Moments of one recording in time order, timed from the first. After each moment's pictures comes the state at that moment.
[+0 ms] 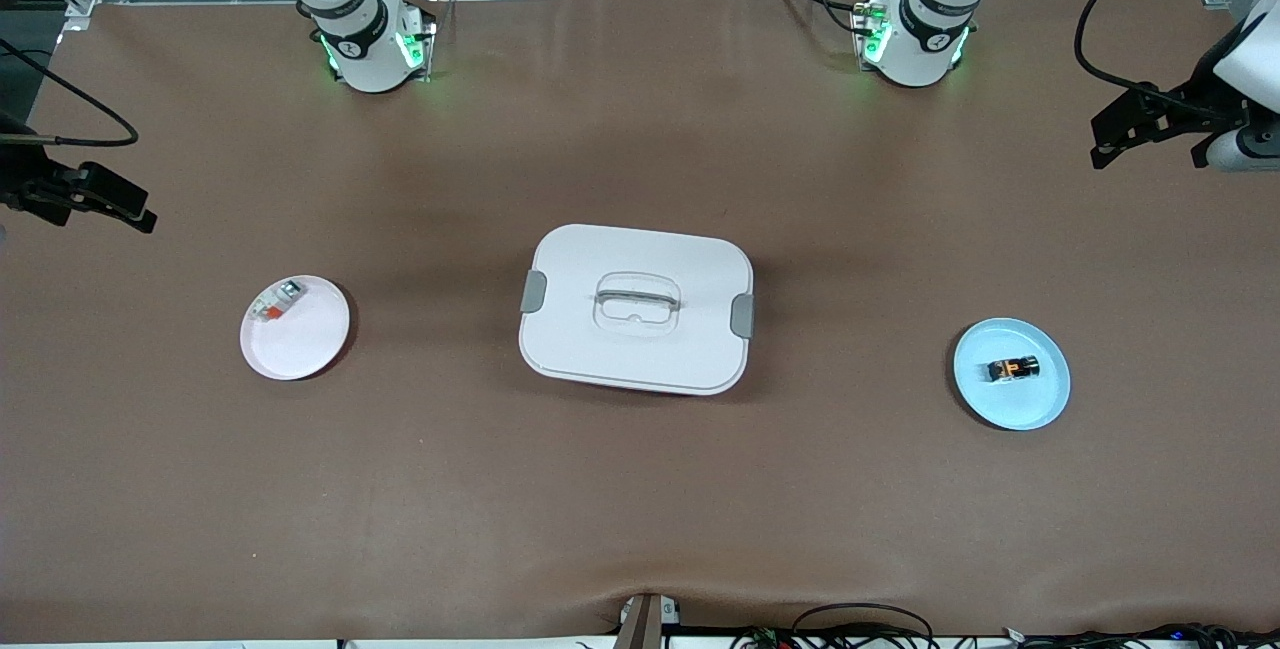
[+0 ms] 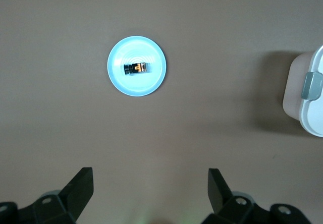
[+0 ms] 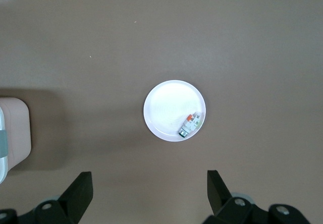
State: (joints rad) left arm 0.03 -0.05 -0.13 -1.52 0.04 1.48 -0.09; right arm -0.12 0.02 0.08 -1.57 0.00 1.61 0.07
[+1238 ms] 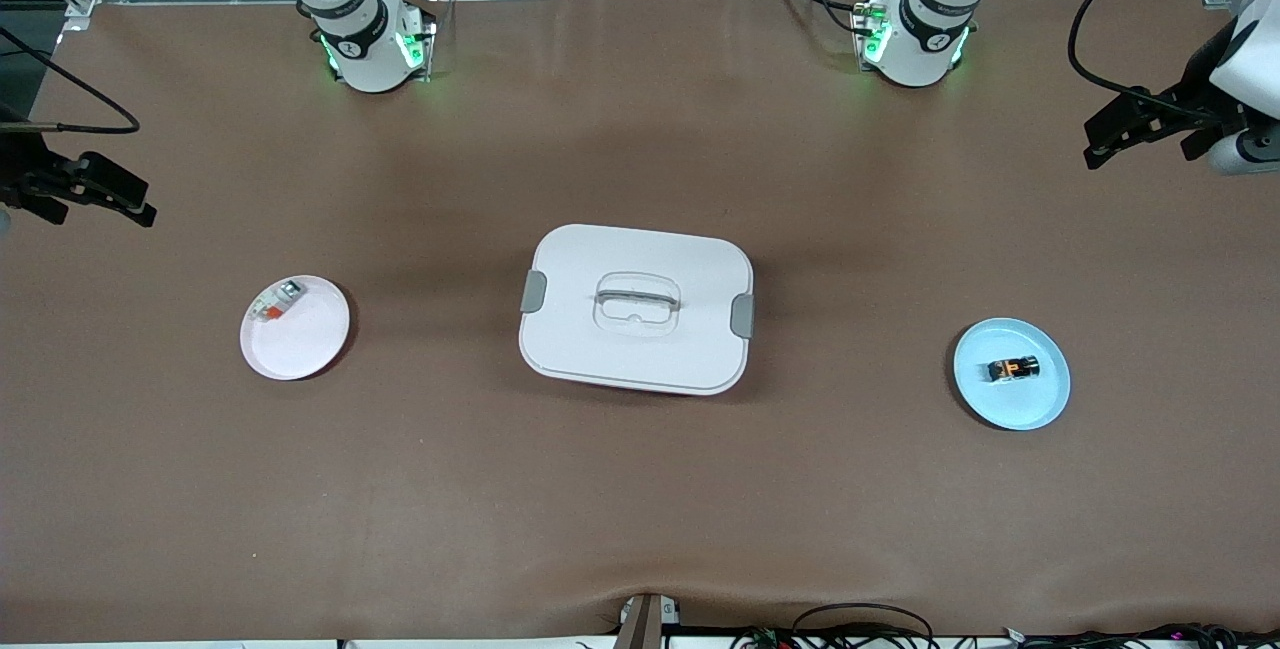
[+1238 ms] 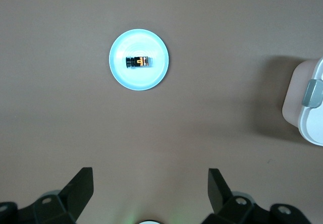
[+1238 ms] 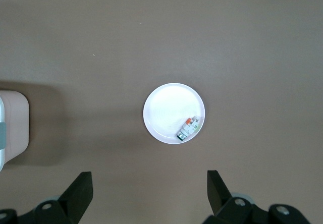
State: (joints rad) left arm 0.03 -0.05 -0.13 -1.53 0.04 1.47 -0.16; right arm -0.12 0.00 0.08 -1.59 0.00 1.62 0.01
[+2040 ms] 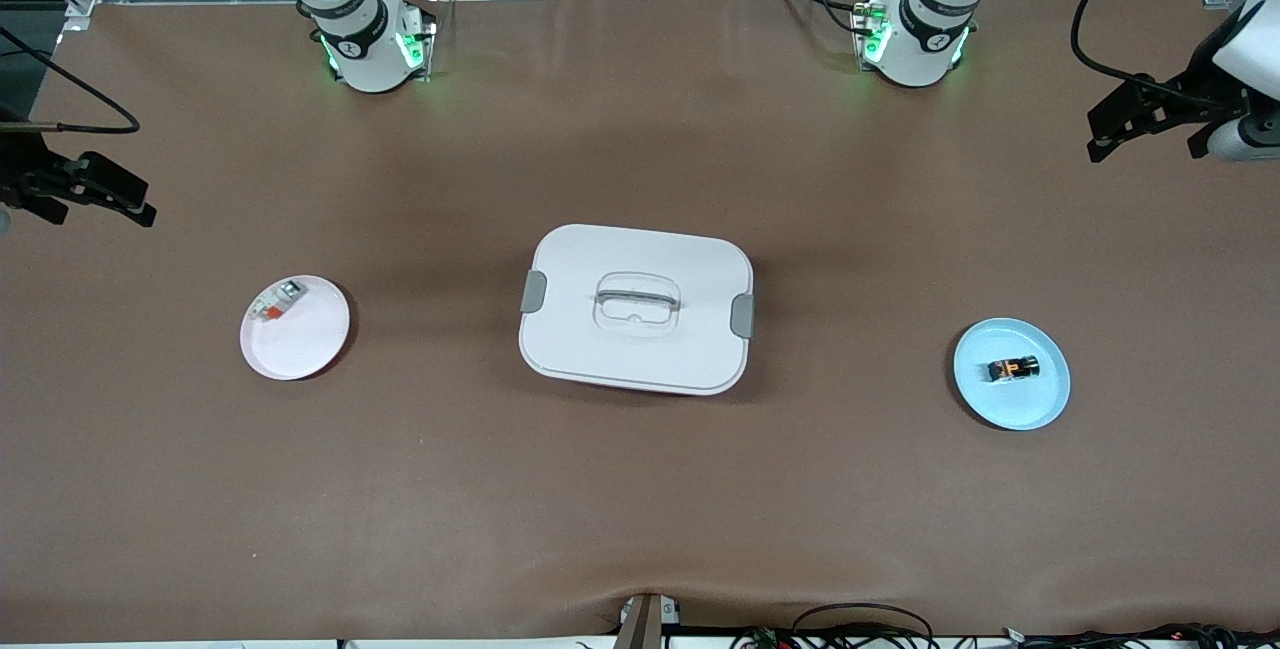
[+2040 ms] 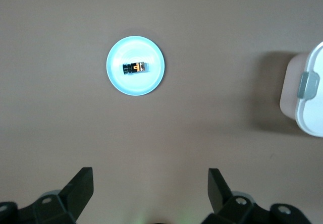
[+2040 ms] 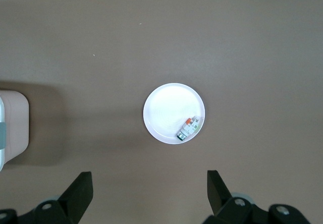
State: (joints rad) left arm 0.03 -0.05 -0.13 -1.52 0.04 1.47 -0.06; right arm -0.12 0.00 0.08 -1.59 0.00 1.62 0.01
